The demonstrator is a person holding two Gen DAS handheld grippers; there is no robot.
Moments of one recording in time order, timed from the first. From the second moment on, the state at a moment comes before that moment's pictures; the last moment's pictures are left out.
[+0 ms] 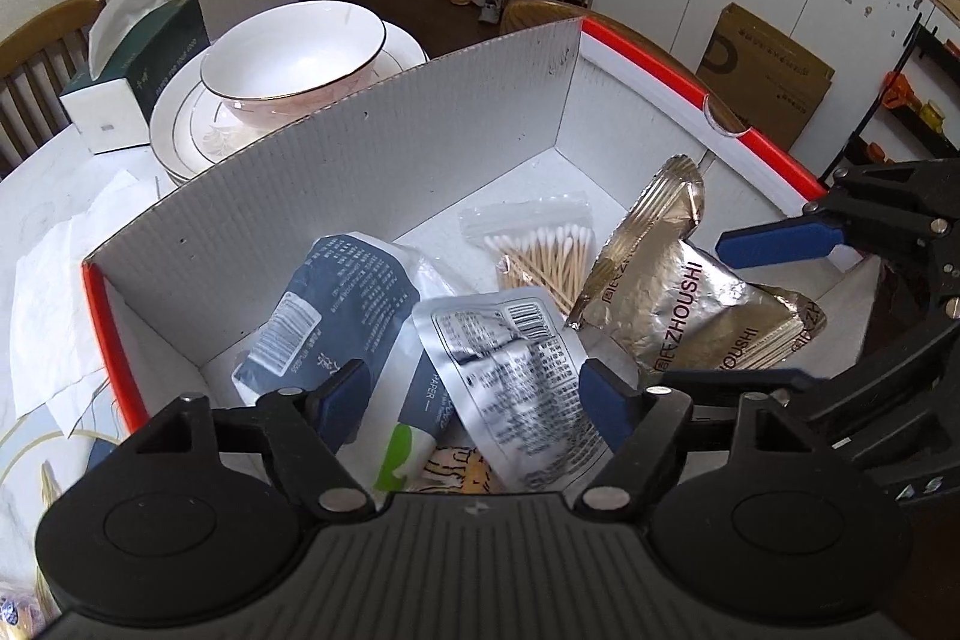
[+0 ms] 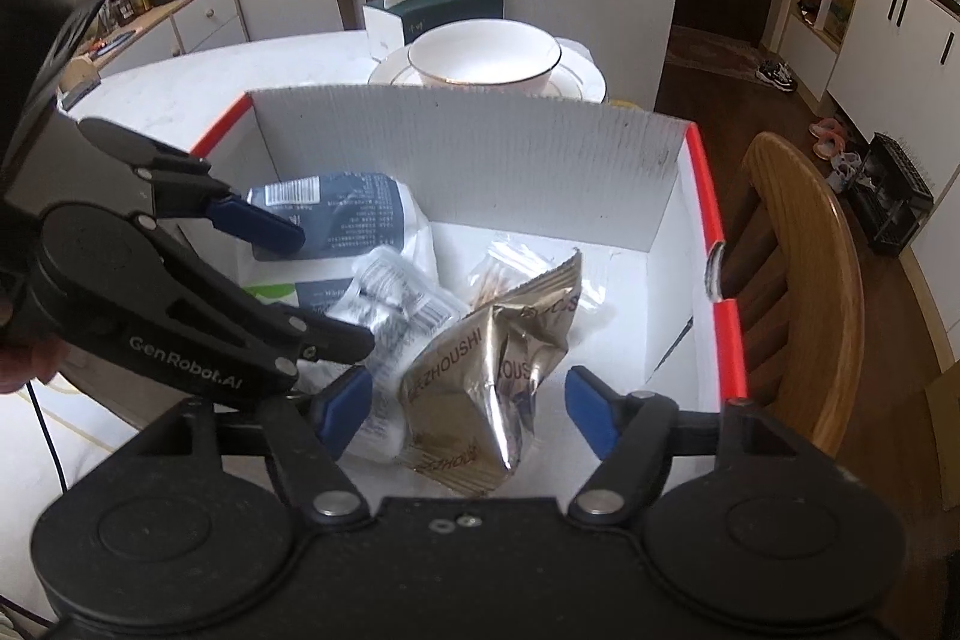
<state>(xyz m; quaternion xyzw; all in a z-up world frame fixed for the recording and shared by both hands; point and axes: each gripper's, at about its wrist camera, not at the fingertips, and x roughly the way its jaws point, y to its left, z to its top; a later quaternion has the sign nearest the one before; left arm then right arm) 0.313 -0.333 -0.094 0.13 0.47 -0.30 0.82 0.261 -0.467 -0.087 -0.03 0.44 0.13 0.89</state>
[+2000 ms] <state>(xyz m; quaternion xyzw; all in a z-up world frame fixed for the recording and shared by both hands) 0.187 -0.010 -0.064 0.03 0.39 -0.21 0.90 0.238 -0.197 -0.039 0.03 0.40 0.15 0.90</state>
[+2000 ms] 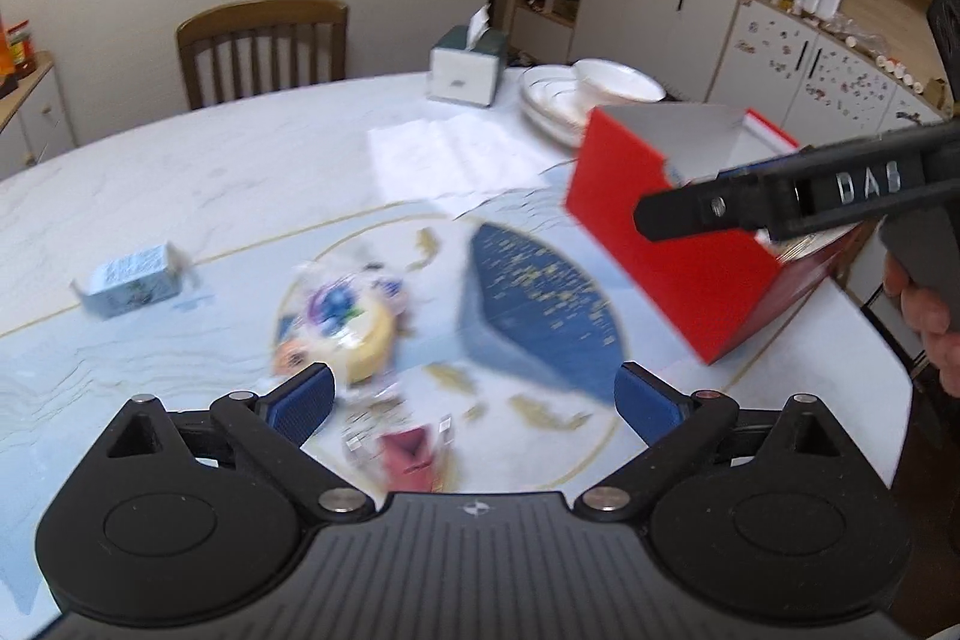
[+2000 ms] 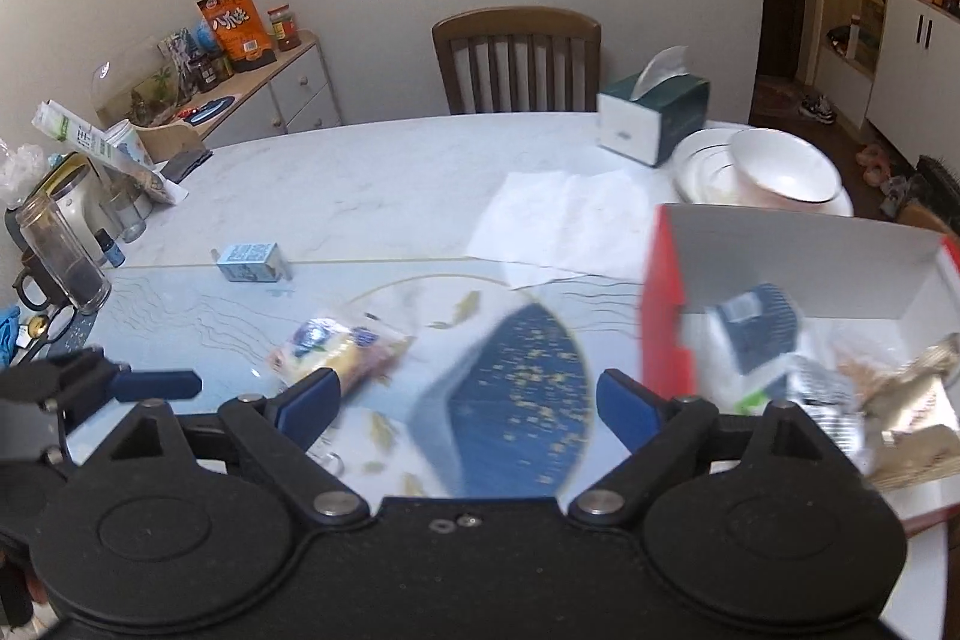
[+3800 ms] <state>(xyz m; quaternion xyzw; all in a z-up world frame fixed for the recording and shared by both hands) 0.204 -0.006 -0.149 0.07 0.40 -0.19 0.89 0.350 -0.055 -0.142 0.01 0.53 0.14 0.83</state>
